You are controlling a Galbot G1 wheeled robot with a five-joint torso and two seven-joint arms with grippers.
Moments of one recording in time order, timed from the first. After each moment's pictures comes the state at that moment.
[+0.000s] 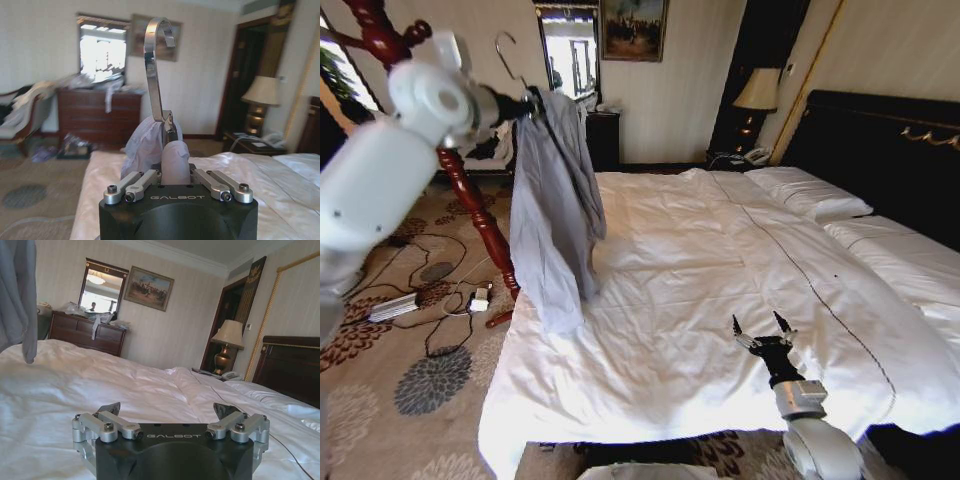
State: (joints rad) left arm -0.56 -0.84 0.42 -1.28 -1.62 0.74 -0.48; right arm -1.74 1.19 0.73 2.14 0.18 0.07 0.12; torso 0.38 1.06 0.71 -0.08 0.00
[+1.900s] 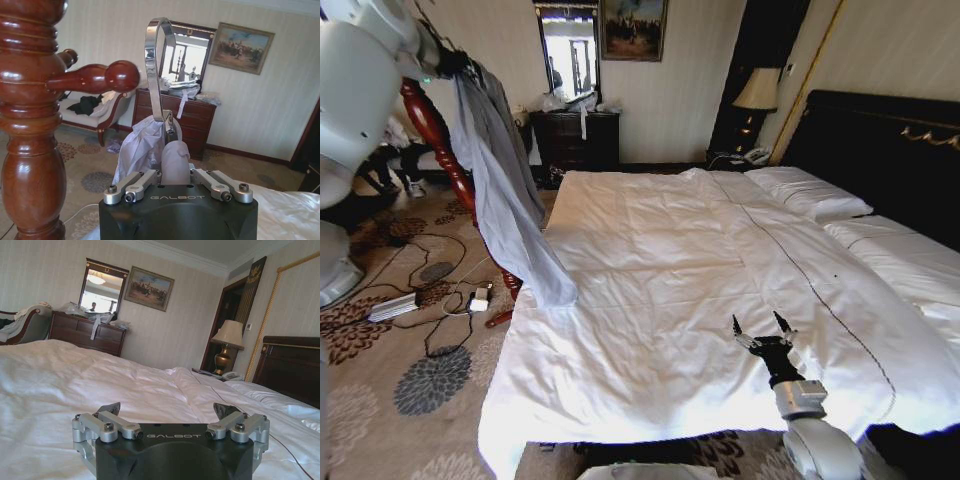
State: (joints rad) left arm -0.79 -0.98 0.51 -0.67 -1.44 0.74 -0.35; right arm -1.74 1.19 0.73 2.14 0.18 0.07 0.12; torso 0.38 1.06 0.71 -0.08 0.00
